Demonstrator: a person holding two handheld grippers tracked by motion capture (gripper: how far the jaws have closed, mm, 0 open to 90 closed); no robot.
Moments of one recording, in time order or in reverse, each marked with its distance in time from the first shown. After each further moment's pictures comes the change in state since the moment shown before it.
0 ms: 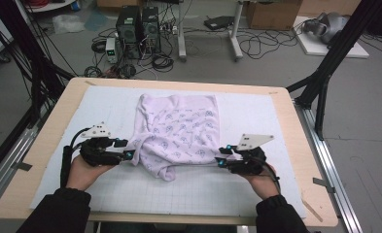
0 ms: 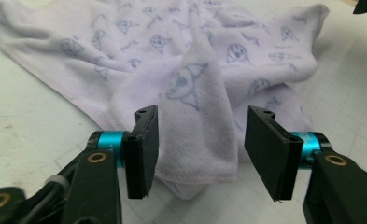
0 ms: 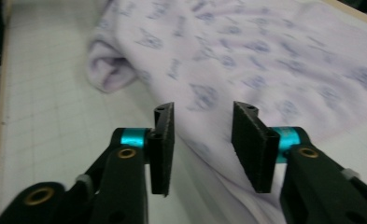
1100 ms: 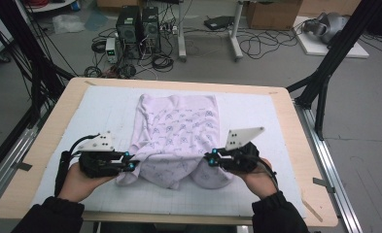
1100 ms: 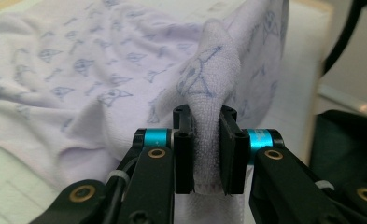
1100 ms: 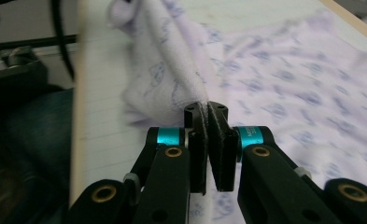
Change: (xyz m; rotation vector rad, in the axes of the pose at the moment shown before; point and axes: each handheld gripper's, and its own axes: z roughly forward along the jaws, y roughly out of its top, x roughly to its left) left arm -0.041 0.024 -0.016 0.005 -0.111 0.147; right arm 0.019 0.057 -0.012 0.036 0.124 -0.087
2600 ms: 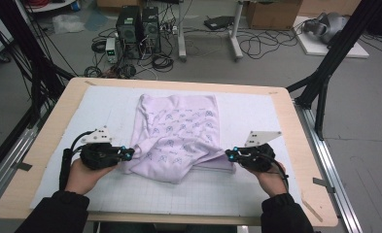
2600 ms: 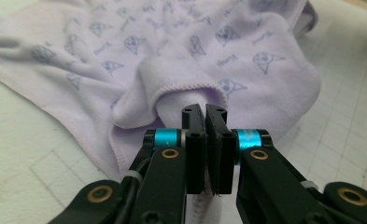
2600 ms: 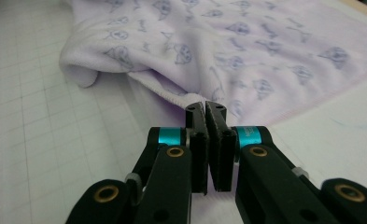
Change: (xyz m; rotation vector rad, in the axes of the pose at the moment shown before) left arm 0.025 -0.020 -0.003 -0.034 0.075 -0.106; right arm -0.031 -0.067 -0.022 0.019 -0.167 0.122
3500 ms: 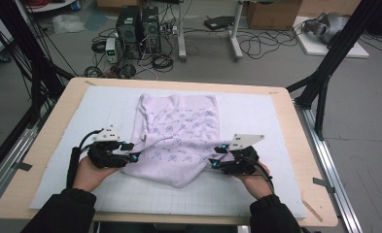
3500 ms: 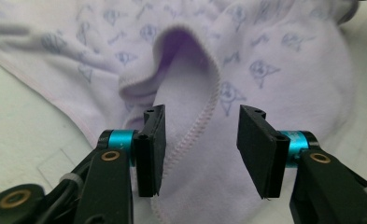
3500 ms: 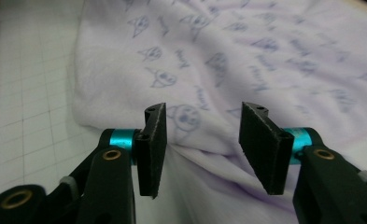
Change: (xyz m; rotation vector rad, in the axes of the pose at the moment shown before) left arm 0.007 -0.012 0.038 0.091 0.066 -0.006; right arm 0.025 0.011 0.049 -0.009 0.041 -0.017
